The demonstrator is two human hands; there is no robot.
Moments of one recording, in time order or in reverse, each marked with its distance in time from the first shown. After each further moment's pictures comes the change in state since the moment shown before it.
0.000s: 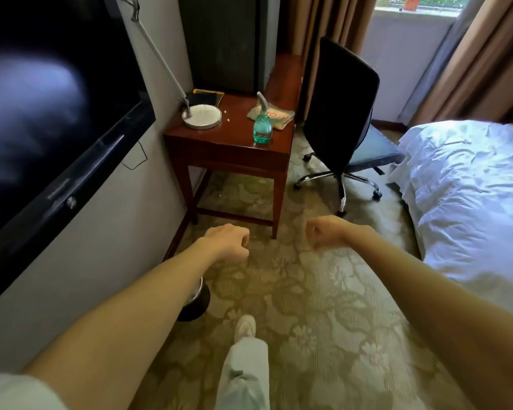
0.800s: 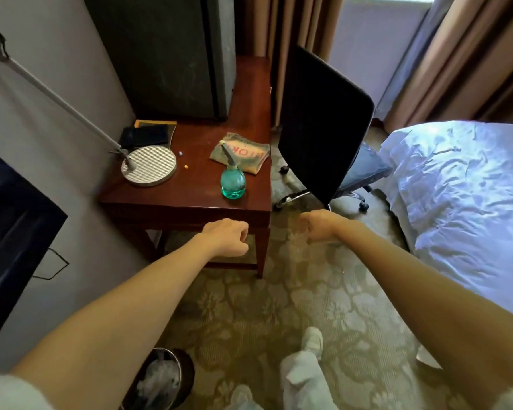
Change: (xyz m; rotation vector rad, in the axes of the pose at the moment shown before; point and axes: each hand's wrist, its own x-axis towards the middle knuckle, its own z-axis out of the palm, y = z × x) left_hand 0.338 -0.054 -0.170 0.028 -0.112 0.158; right_hand 0.275 0.112 -0.175 0.044 0.046 0.099
